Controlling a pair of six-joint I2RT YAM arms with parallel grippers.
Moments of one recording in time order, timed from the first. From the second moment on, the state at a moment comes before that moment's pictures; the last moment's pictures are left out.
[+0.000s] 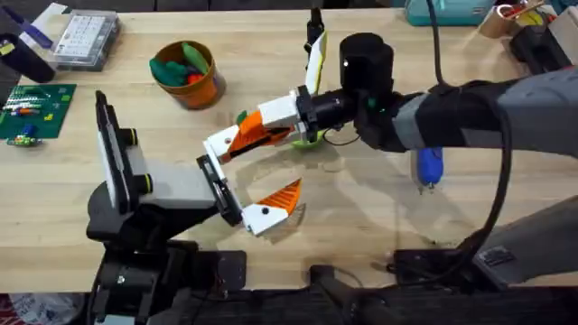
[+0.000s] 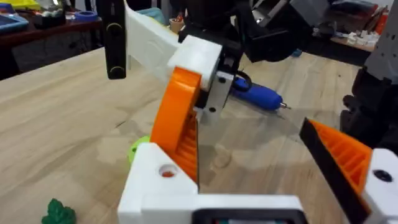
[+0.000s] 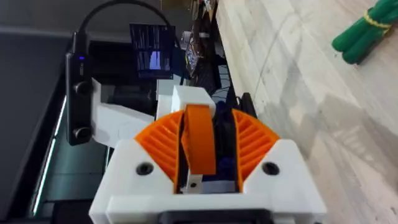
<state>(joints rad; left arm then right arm) -0.08 0.00 0.01 -0.10 0.99 -0.04 0.60 1.76 0.78 0.68 -1.17 1.14</state>
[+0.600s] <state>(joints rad) -0.08 0.00 0.01 -0.10 1.01 -0.03 0.56 1.76 0.78 0.68 -1.20 1.14</state>
